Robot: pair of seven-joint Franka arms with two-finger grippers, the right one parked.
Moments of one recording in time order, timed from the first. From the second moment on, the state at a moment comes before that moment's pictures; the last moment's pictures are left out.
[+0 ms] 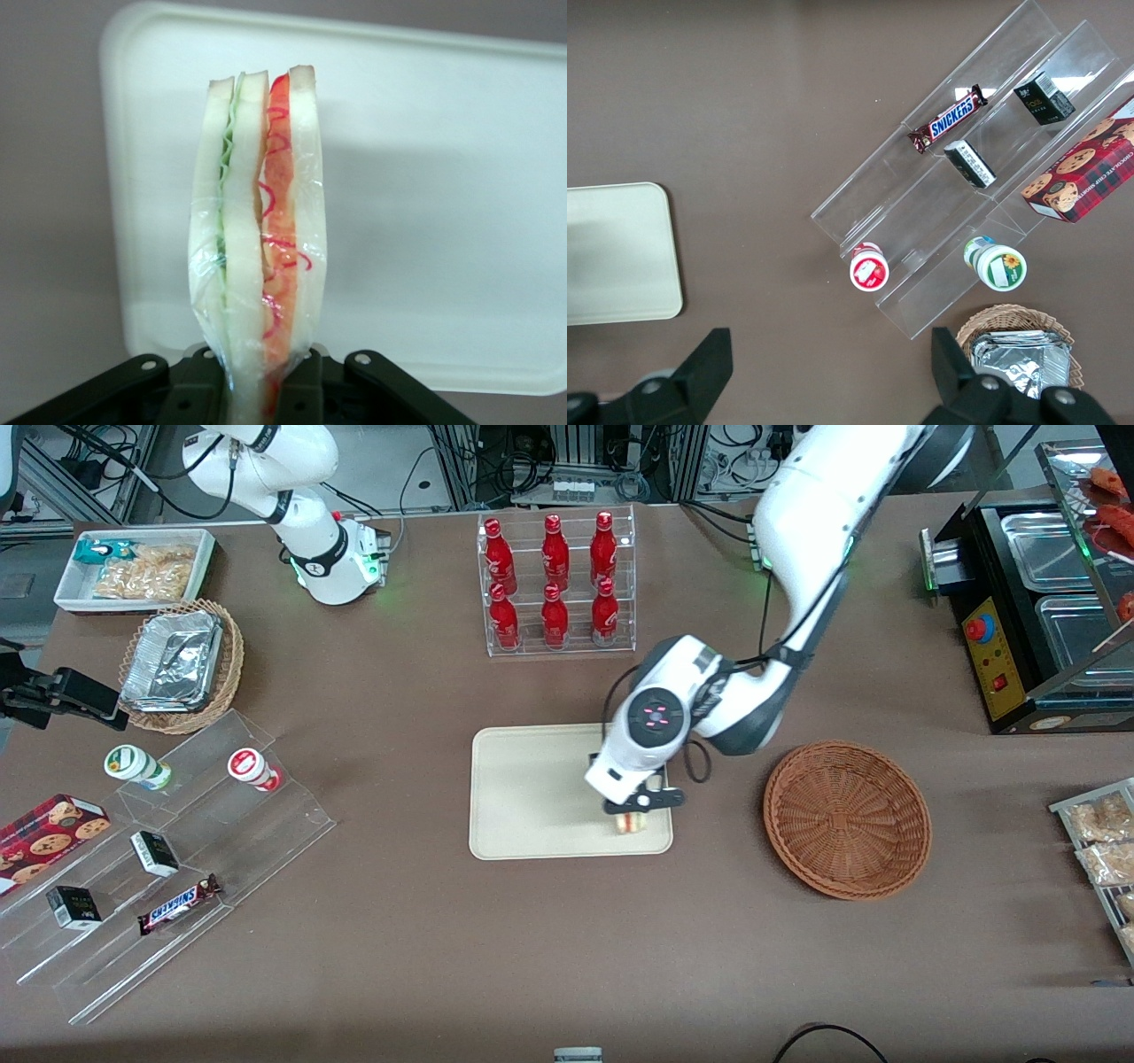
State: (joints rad) arm -0.50 0.69 -0.25 -1.49 0.00 2.05 -0.80
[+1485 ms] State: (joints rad) arm -0.34 0.46 -0.13 -1.39 0.10 1.73 -0.72
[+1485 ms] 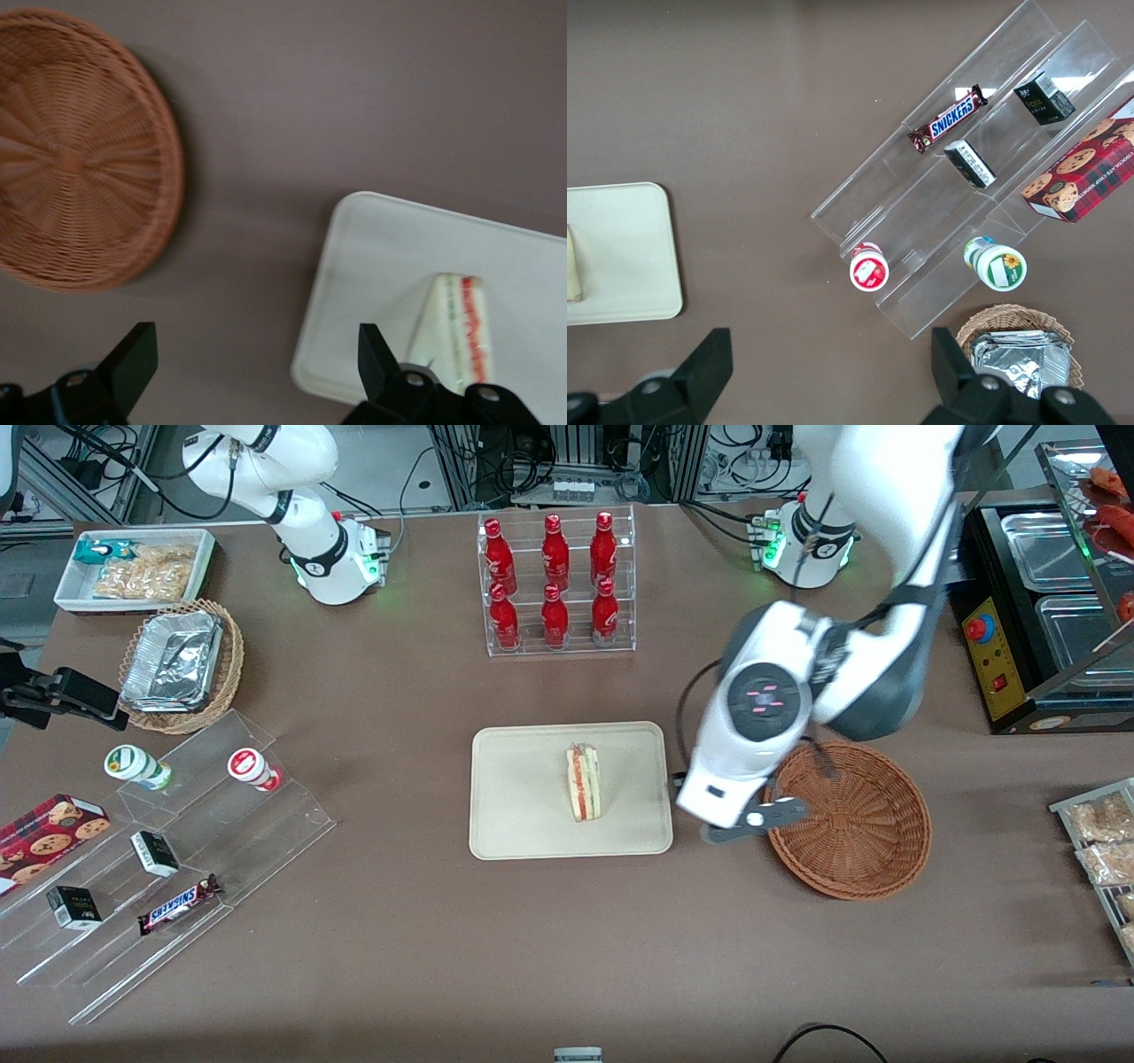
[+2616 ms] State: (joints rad) arm 0.06 0.04 -0.14 -1.50 0.03 1.28 -0.15
